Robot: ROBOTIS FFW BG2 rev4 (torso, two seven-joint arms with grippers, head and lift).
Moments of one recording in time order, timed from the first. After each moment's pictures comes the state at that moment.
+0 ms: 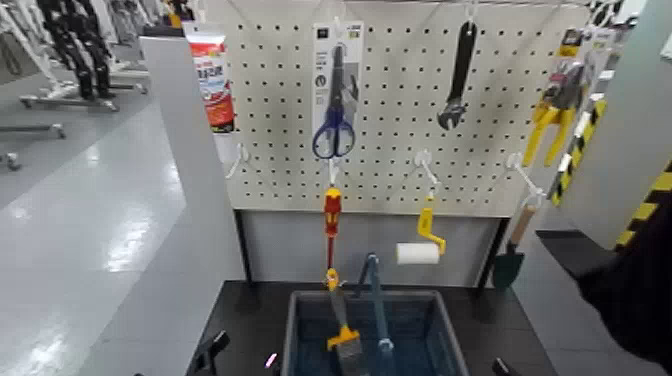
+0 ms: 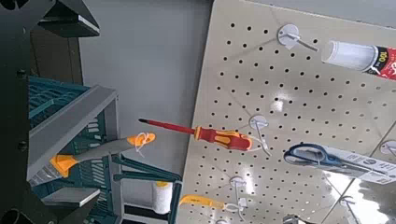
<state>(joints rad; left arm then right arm) 0.20 0.10 -0.09 -1.39 0.32 -0.42 -0.52 0.46 -0.10 0.04 -1.67 -0.08 -0.40 0.21</state>
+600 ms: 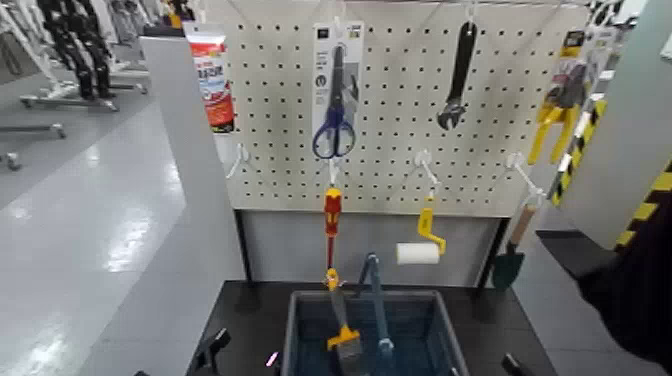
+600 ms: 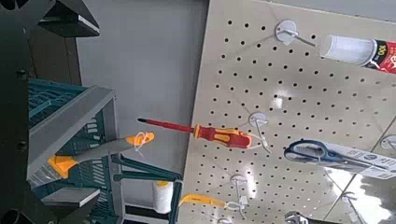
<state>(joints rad) 0.20 0.10 -0.08 -1.39 0.29 -0.41 -0.52 0.44 -0.10 0.00 -1.67 -0.15 -0.33 0.25</state>
